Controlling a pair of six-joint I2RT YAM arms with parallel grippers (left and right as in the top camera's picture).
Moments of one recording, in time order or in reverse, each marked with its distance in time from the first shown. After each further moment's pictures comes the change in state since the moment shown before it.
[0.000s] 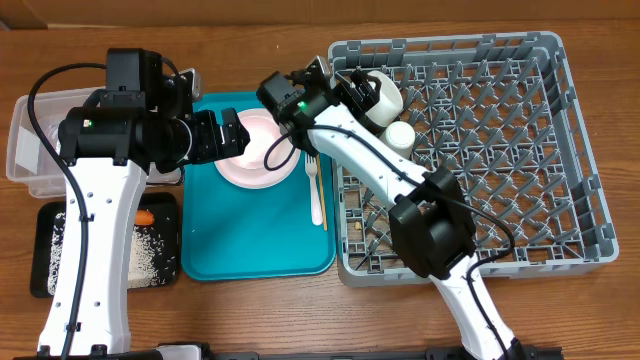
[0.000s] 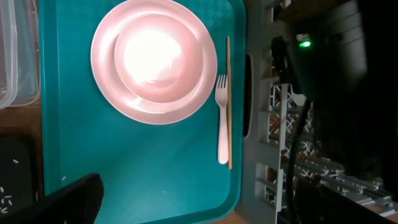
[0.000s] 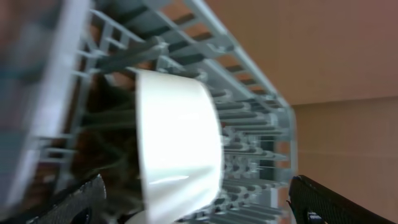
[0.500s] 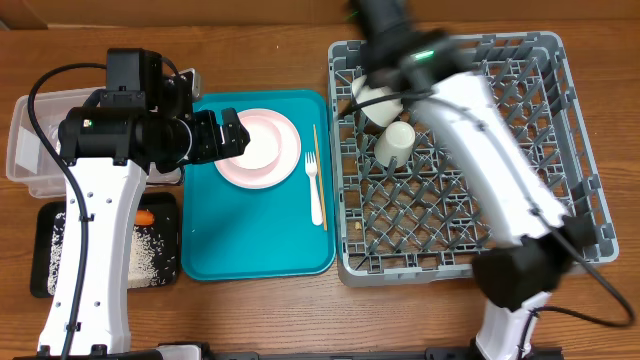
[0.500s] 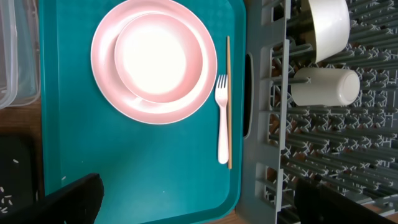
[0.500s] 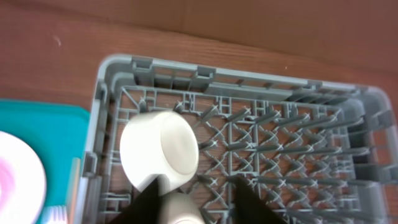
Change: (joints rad) left arm 0.000 0.000 0.000 0.000 0.000 0.000; right arm -0.262 -0.397 0.035 -0.017 -0.640 0.050
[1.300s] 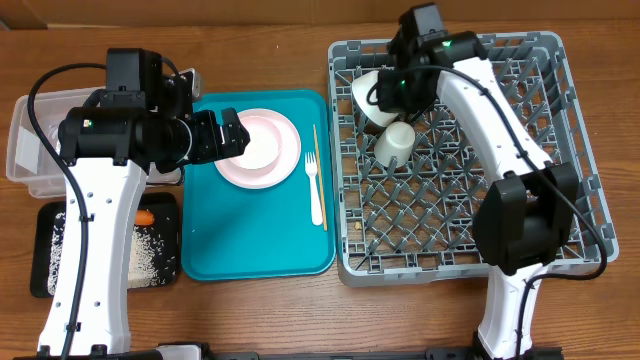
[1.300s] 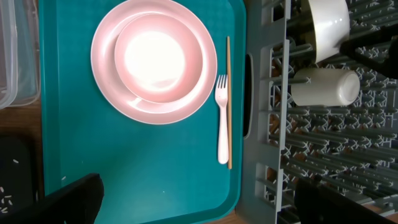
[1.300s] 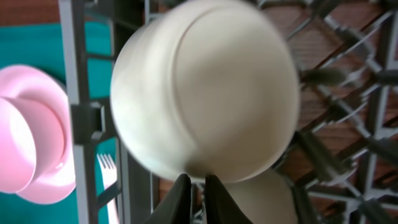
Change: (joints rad) left arm 0.000 0.000 0.000 0.000 0.000 0.000; right arm -0.176 0.167 -0.187 0.057 -0.587 0.066
